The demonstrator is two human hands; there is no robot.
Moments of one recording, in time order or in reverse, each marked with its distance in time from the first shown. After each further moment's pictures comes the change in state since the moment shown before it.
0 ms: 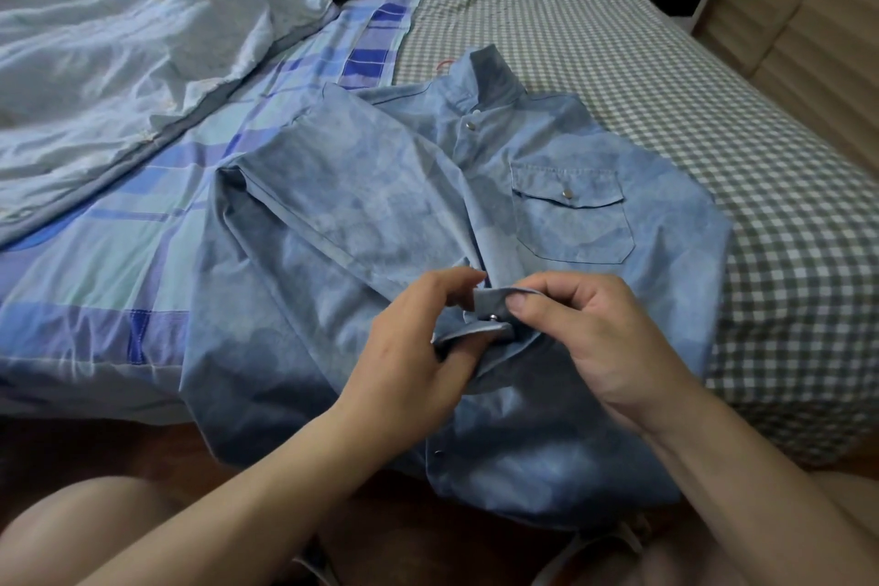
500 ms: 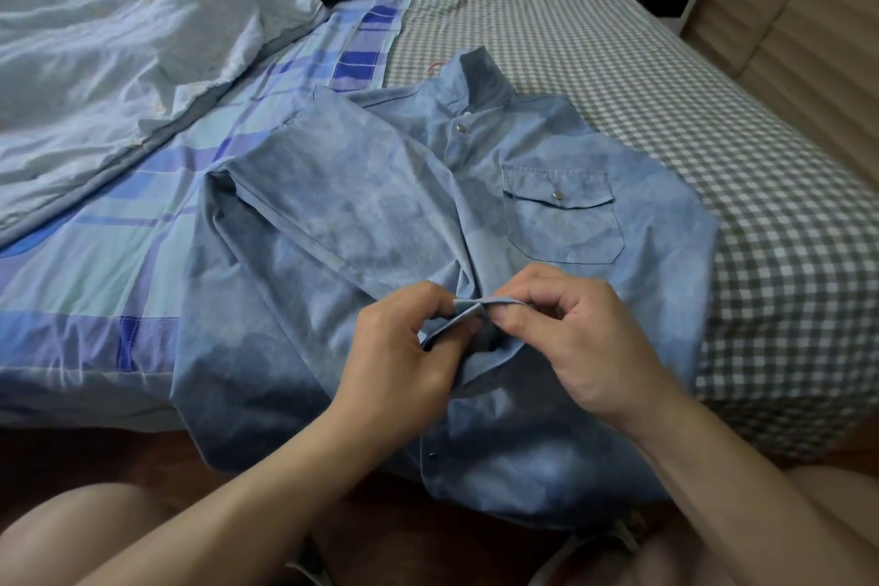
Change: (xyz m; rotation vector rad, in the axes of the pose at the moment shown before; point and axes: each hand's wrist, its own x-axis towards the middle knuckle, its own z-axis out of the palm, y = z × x) left_hand 0.005 0.006 0.000 -0.105 0.008 -0.188; right_hand 0.002 0.005 0.002 -0.169 0.030 -0.126
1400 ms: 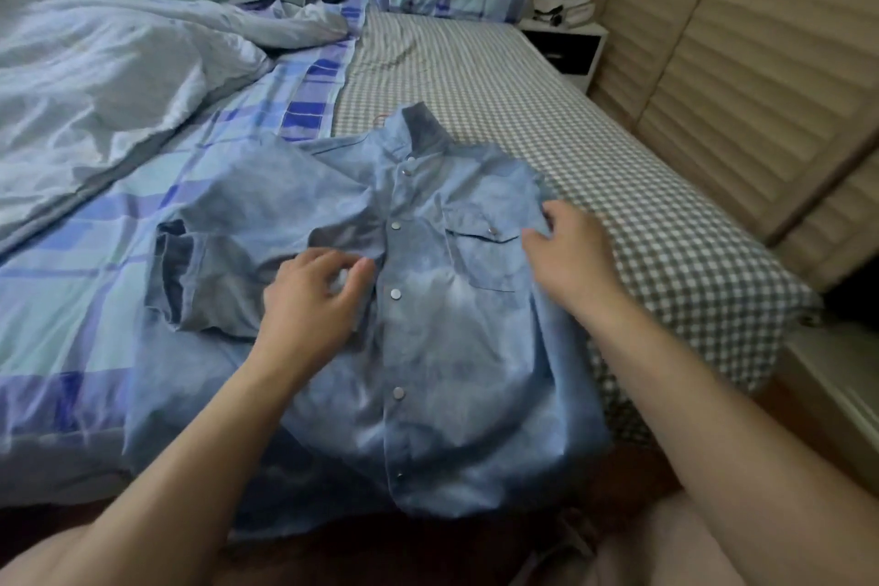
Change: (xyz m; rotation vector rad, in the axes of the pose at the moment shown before) left_hand 0.073 -0.042 -0.037 0.318 0.011 -0.119; right_hand 0.059 -0.020 -0.059 -0.624 0.501 0.127
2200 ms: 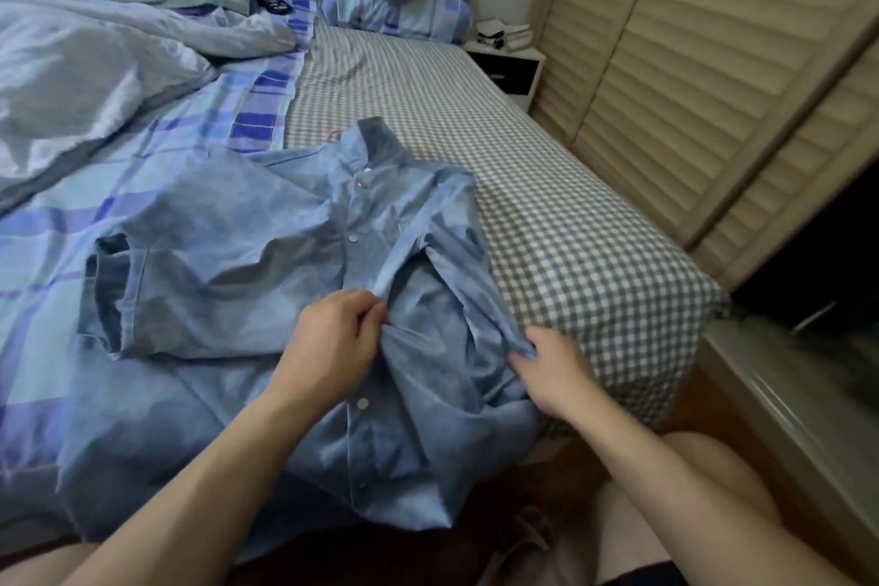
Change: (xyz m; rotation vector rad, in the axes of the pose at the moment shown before) left_hand -0.017 0.017 0.039 0.009 -0.134 0.295; right_hand -0.079 0.079 0.009 -0.272 -0.276 0.281
